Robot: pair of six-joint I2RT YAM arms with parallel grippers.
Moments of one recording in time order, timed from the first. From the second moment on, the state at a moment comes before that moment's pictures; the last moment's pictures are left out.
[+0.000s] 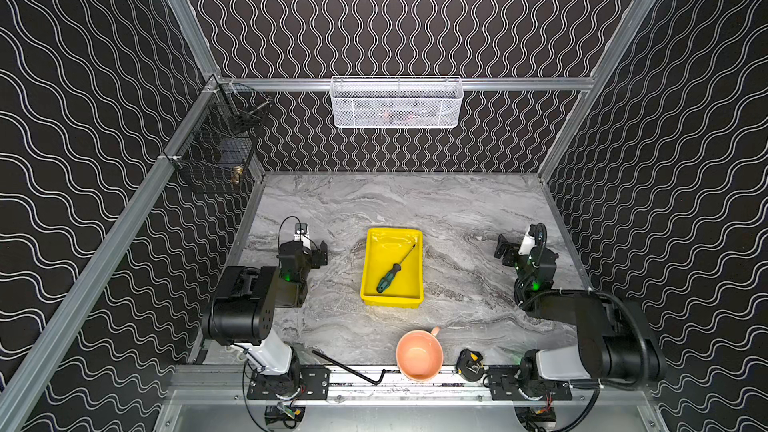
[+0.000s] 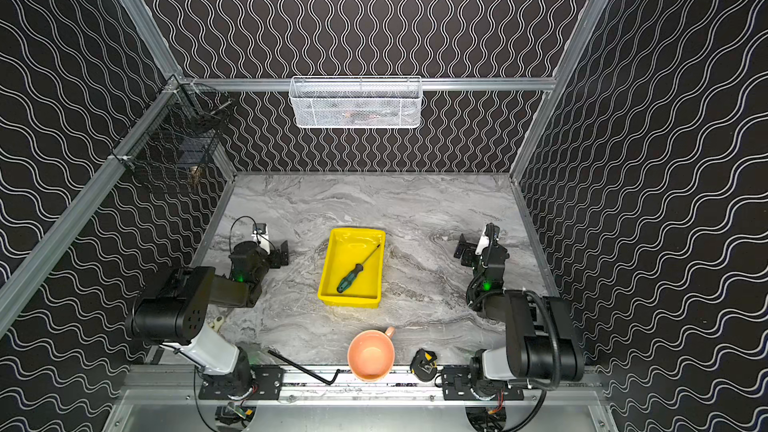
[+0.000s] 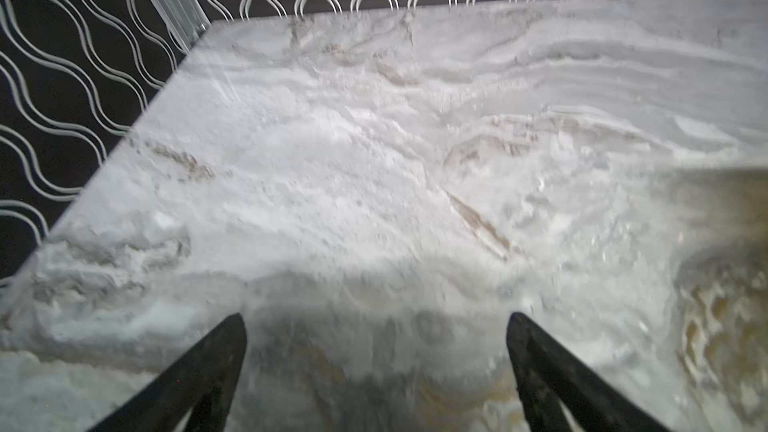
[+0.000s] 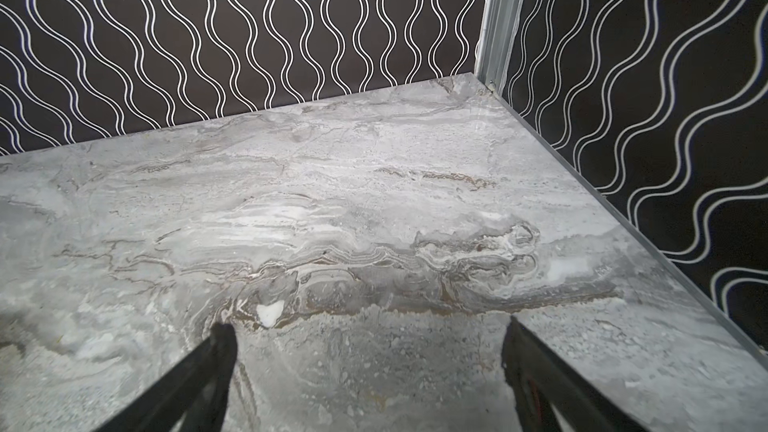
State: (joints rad) left arm -0.02 1.64 0.36 0.85 -0.07 0.04; right arm -0.06 1.46 0.28 0.89 0.05 0.11
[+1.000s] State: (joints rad) left arm -0.05 1.66 0.38 0.90 -0.04 0.09; right arm -0.06 1.54 0.26 1.05 0.06 0.10
